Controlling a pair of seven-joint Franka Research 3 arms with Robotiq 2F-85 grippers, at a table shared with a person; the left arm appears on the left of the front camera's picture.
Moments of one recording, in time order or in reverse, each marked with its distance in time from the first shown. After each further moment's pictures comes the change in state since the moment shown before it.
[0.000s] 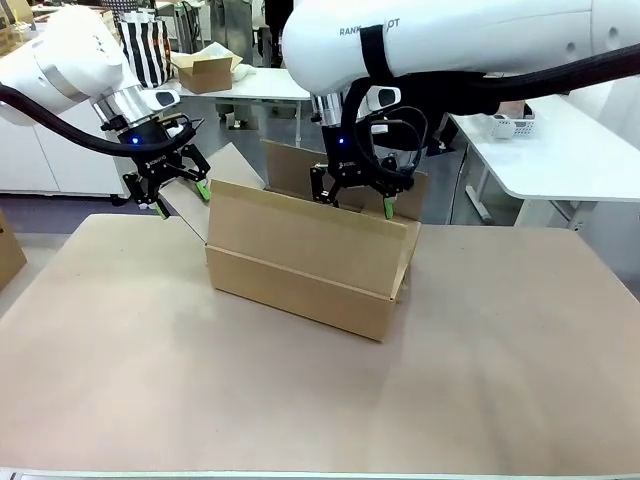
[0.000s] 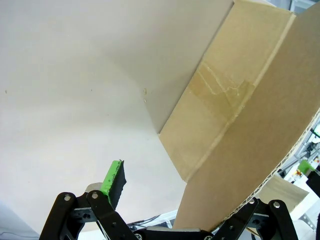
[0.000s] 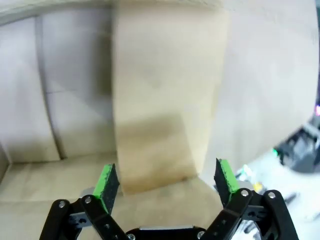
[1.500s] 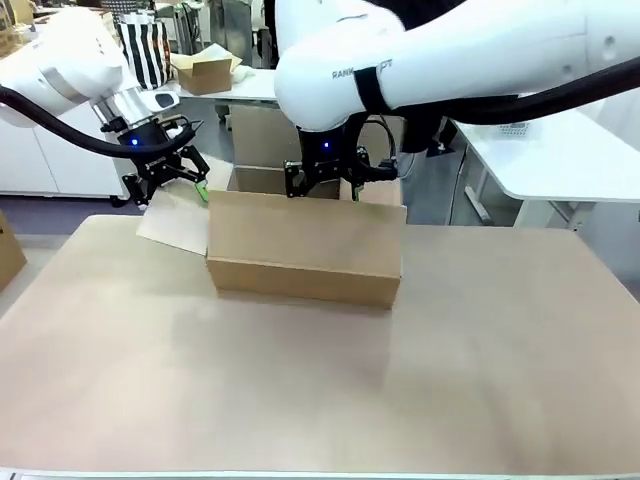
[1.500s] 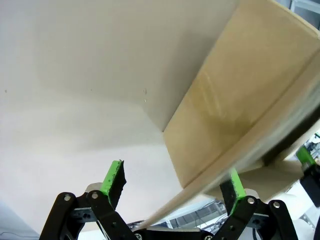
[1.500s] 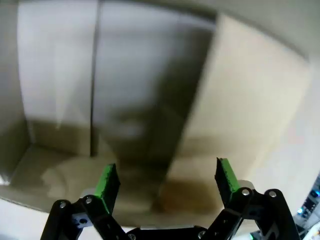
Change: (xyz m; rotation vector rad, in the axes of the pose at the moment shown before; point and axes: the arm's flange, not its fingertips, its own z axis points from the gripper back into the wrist) left arm 0.000 0.000 0.000 0.000 0.000 0.001; right arm 0.010 0.042 0.003 0.155 -0.286 0.445
